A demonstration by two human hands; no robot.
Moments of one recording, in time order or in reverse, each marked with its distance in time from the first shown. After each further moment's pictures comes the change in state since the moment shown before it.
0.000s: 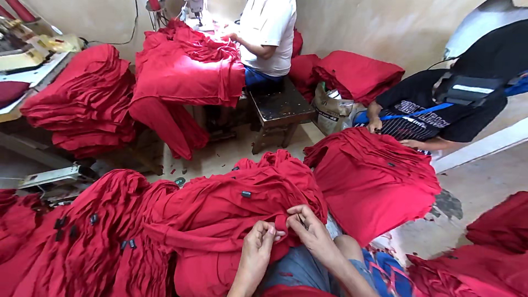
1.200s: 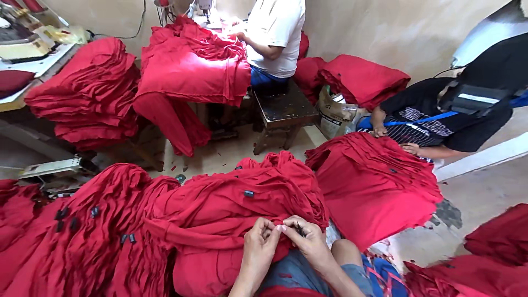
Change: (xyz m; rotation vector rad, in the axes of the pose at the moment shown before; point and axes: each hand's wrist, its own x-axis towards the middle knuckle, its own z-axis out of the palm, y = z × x) left_hand 0.007 -0.005 0.006 0.193 0.117 0.028; right_hand -0.002 0.009 0.017 0.139 0.014 -0.066
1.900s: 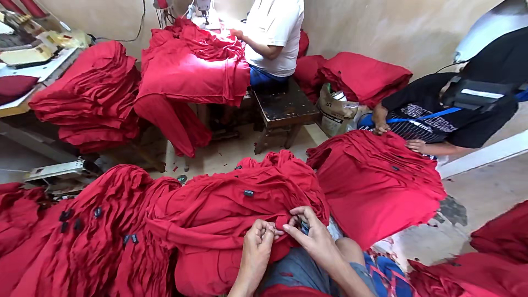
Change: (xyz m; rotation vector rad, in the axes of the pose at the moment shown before) left_hand -0.004 -0.003 -0.002 -0.197 -0.018 -0.060; right_hand 0.001 -0.009 -0.014 -0.301 0.012 0.015
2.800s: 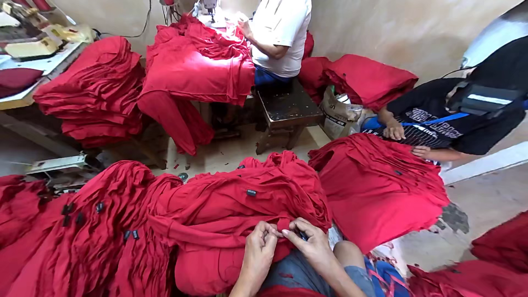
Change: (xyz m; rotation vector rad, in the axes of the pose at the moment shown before) left_hand -0.003 -0.005 -0.003 0.149 -0.014 0.076; right_hand -0.006 0.010 0.011 0.040 -0.017 -0.024
